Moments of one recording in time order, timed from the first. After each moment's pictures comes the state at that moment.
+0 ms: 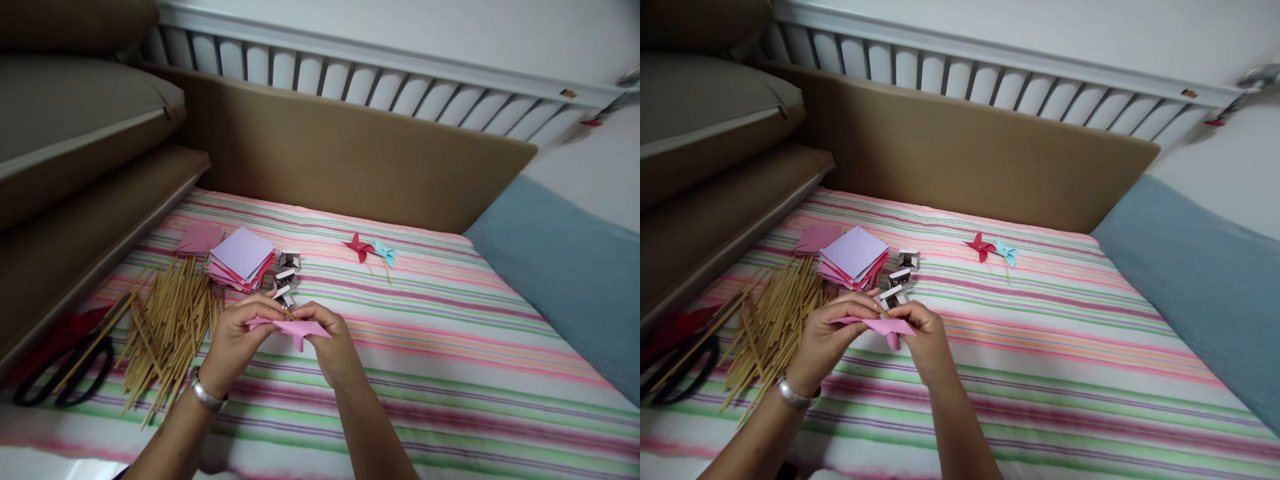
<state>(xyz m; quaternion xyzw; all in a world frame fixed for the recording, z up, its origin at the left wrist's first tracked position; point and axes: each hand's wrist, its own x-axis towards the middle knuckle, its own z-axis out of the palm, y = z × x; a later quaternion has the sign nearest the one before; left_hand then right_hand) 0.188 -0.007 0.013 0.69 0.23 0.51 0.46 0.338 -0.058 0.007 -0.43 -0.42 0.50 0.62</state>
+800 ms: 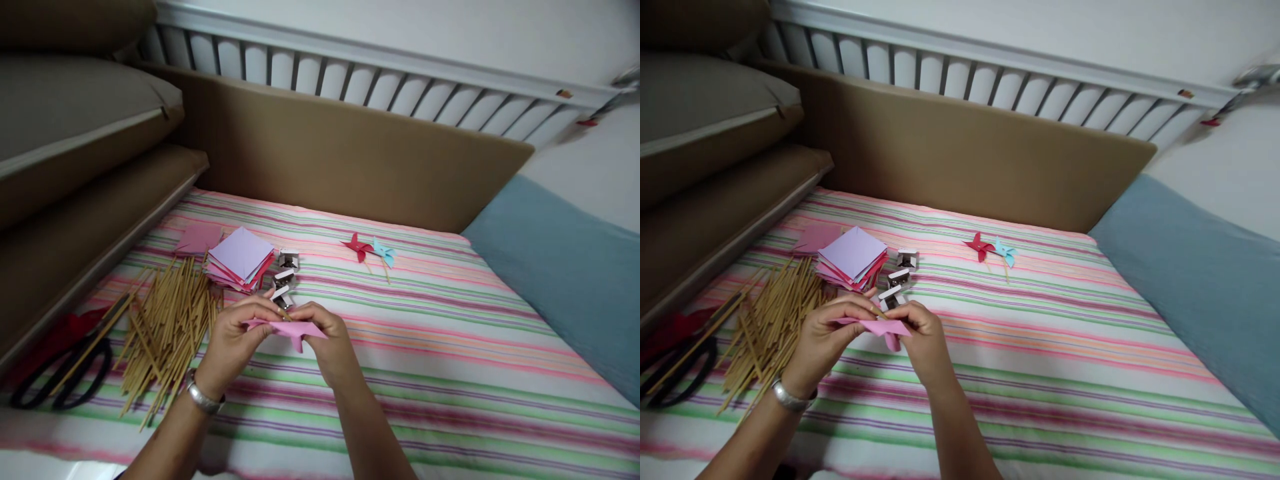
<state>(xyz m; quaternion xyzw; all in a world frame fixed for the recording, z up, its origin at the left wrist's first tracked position) 0.186 -0.007 0.017 0.70 0.25 0.49 0.46 0.339 -0.059 0.008 -0.49 -0.45 0.43 0.60</state>
